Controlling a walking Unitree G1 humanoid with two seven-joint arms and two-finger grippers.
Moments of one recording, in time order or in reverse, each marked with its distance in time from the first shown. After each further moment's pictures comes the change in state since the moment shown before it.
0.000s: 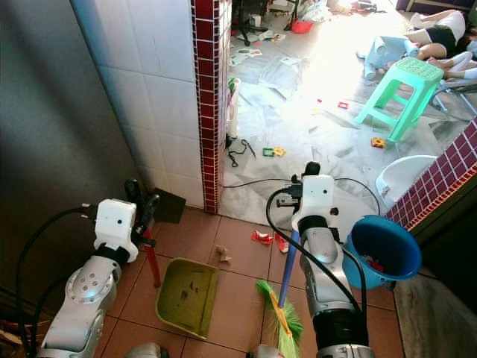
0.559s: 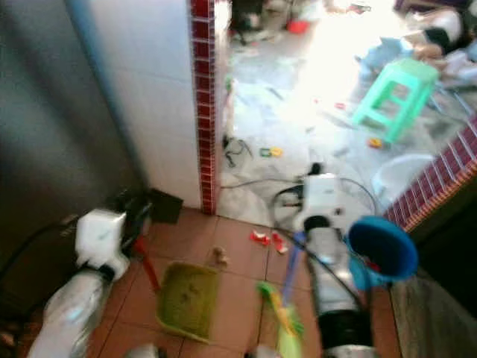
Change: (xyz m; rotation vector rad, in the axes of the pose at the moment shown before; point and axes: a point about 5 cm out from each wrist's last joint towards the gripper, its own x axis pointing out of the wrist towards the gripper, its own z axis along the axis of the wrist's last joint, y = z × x) left arm -0.031 0.010 -0.005 -0.057 0.054 0.023; right arm 0.000 -0.012 0.003 -0.018 -0.007 -0.025
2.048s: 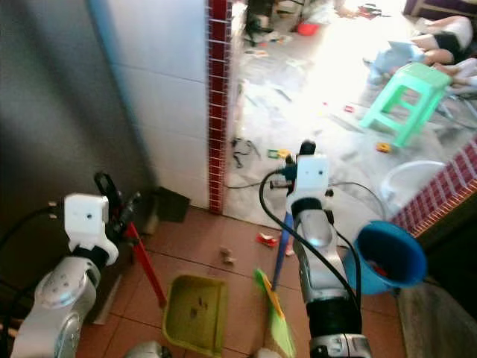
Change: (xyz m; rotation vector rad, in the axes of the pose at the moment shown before) left arm 0.013 0.010 0.033 -0.068 -0.010 0.040; right arm 0.013 0.028 0.034 0.048 -0.077 0.043
